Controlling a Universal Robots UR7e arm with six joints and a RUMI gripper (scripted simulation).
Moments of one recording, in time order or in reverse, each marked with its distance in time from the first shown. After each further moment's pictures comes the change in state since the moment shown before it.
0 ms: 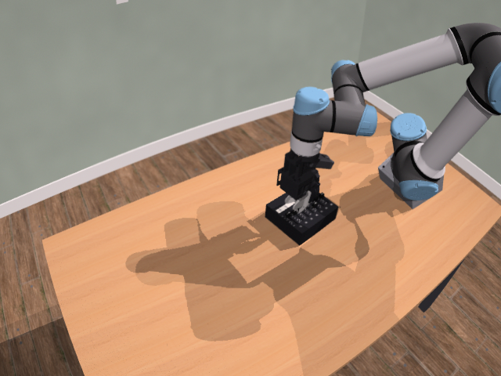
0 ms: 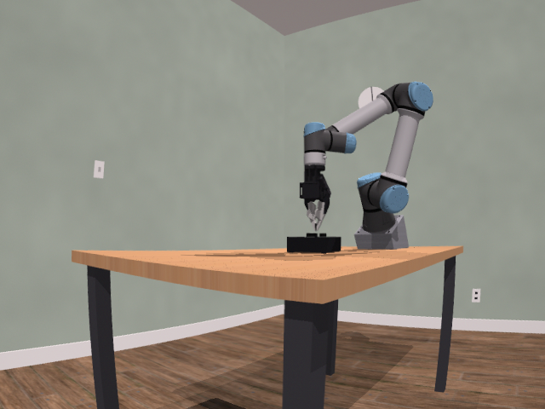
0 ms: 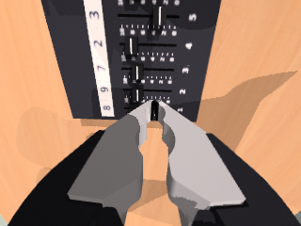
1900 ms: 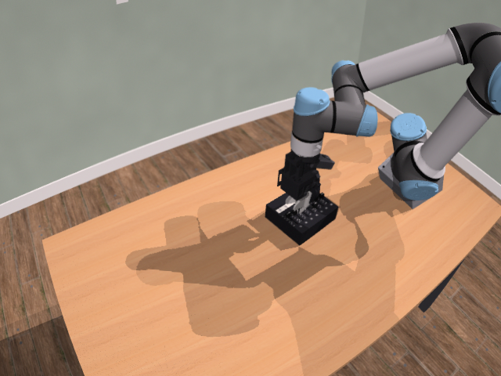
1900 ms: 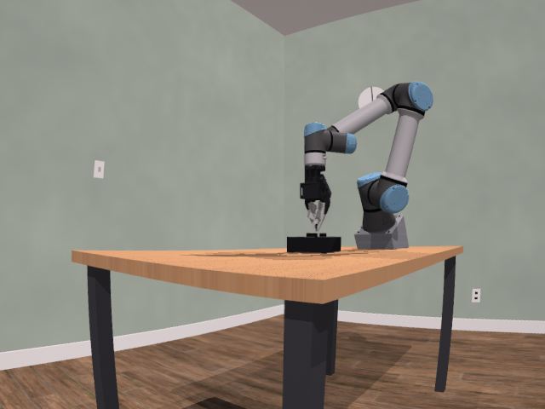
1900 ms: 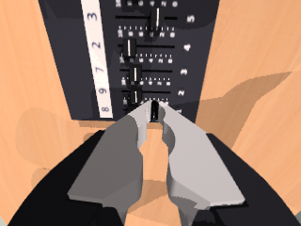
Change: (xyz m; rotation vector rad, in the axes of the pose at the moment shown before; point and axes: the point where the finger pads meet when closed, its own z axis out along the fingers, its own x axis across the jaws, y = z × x) arm 0.001 -0.001 0.001 0.002 0.002 0.001
